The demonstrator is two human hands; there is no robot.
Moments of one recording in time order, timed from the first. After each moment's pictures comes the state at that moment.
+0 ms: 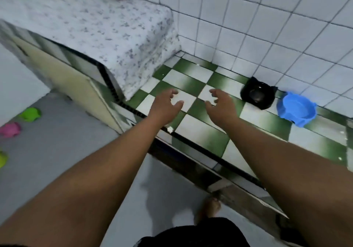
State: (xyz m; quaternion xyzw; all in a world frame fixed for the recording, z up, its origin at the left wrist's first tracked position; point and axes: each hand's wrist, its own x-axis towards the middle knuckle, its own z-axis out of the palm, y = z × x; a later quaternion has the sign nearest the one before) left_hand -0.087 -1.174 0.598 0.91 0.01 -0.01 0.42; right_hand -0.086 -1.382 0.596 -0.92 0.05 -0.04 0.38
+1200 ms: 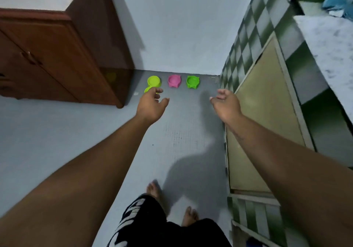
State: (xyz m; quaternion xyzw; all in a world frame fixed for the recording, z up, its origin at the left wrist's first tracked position) left_hand -0.192 -0.462 0.565 0.69 0.55 0.24 0.41; right_hand 0.035 -0.561 0.569 -0.80 -0.27 0.30 0.44
